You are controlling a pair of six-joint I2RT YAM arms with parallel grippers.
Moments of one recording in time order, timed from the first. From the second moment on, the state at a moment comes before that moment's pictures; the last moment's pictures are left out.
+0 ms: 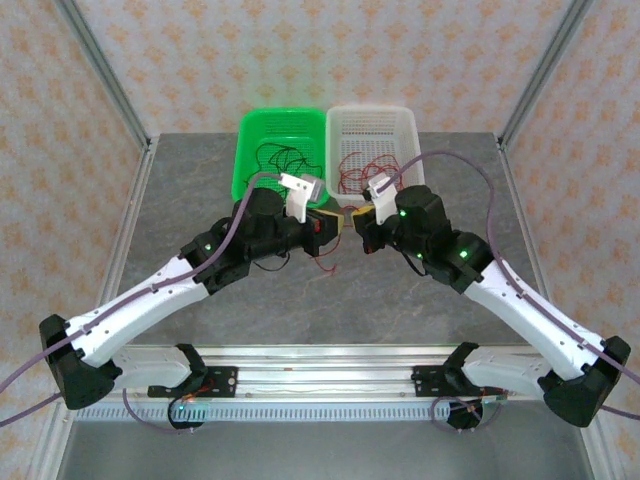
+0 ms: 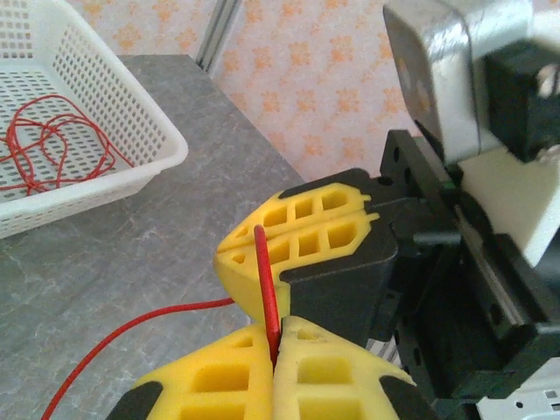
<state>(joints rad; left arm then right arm) -0.82 1.19 1.20 -0.33 0.13 -0.51 0.73 1.08 1.12 -0.52 -0.02 0.11</state>
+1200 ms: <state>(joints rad) -0.56 1.65 1.71 -0.25 0.22 -0.93 0.75 0.90 0.93 -0.56 0.24 0.41</state>
